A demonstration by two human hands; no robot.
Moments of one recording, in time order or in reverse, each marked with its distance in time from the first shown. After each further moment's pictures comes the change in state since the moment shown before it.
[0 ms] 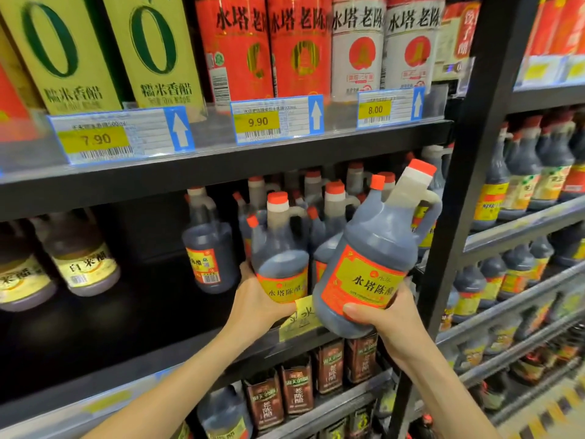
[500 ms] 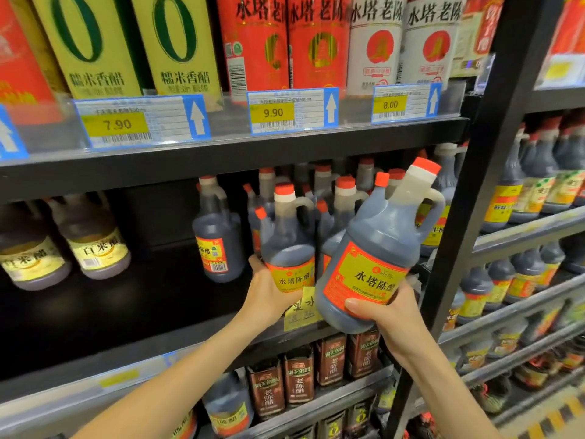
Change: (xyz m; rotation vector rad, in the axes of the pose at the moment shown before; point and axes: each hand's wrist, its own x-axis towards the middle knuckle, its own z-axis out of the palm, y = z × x) left_hand 0.007 -0.010 0.013 -0.076 -0.038 0.001; right_hand -0.001 0.002 0.001 -0.030 -0.014 0.045
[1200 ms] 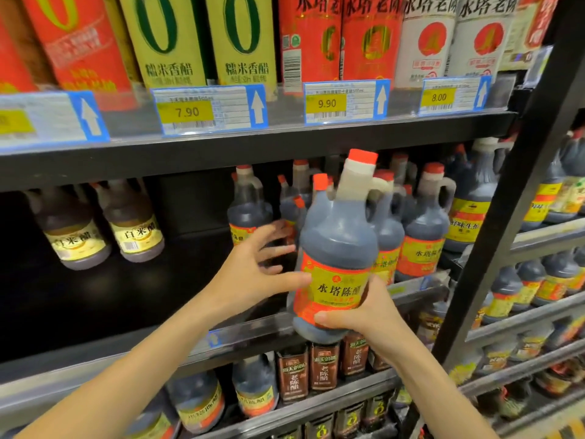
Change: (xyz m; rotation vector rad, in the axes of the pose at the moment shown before) left_hand -0.064 0.070 -0.104 -0.262 -0.151 0.122; right_hand -0.012 -0.002 0.071 -0.088 -0.221 0.067
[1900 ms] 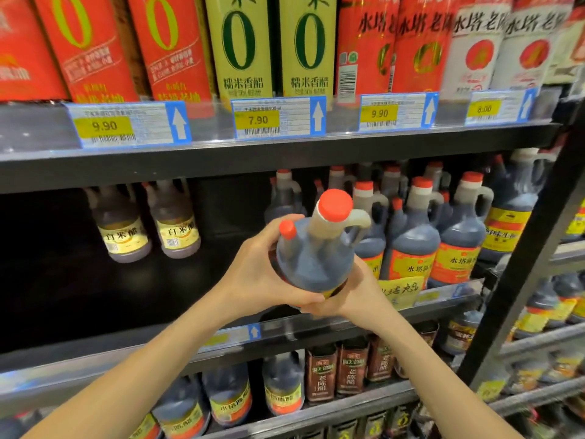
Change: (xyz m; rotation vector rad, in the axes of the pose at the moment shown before) left_hand -0.034 0.020 -0.036 0.288 0.076 0.292; right_hand 0.031 -0.009 0.055 -0.282 -0.091 -0.182
